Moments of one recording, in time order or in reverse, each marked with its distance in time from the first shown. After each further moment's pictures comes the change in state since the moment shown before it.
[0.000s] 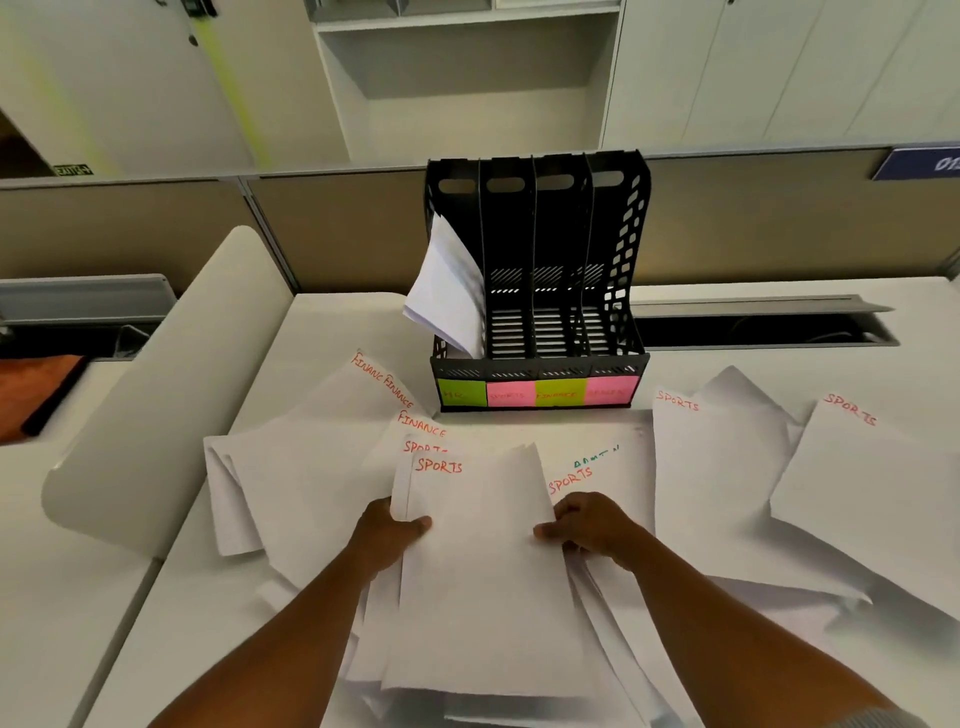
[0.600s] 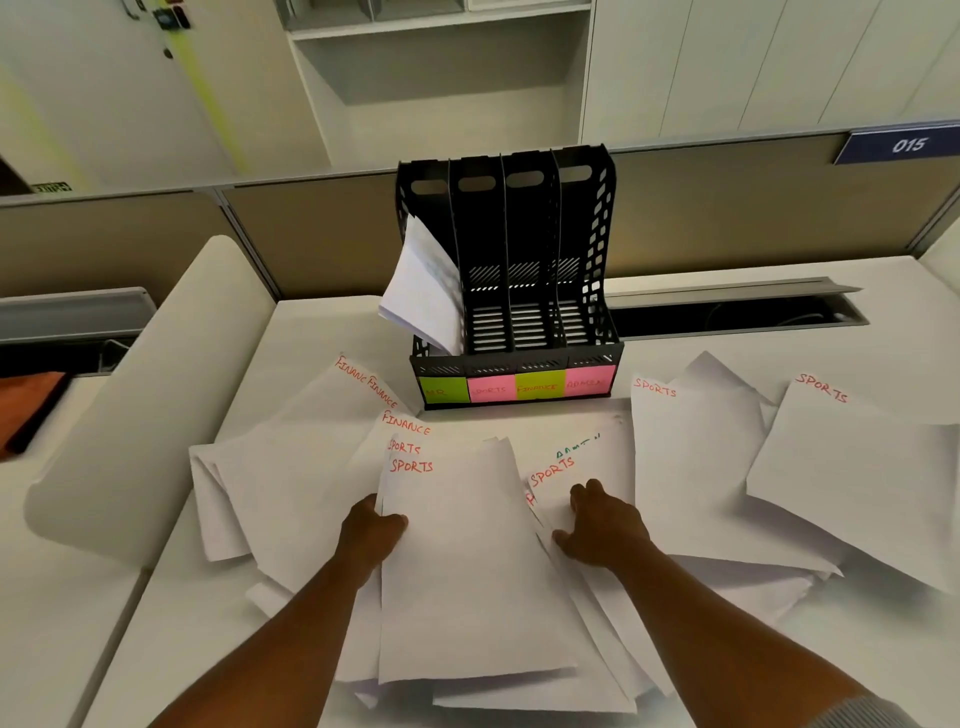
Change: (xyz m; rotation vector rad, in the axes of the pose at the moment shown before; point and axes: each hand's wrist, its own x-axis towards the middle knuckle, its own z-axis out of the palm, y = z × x) left_hand -0.003 -0.001 0.007 0.004 0.123 -0.069; right_hand -0.011 0.033 -0.007 -0.834 0.263 -0.123
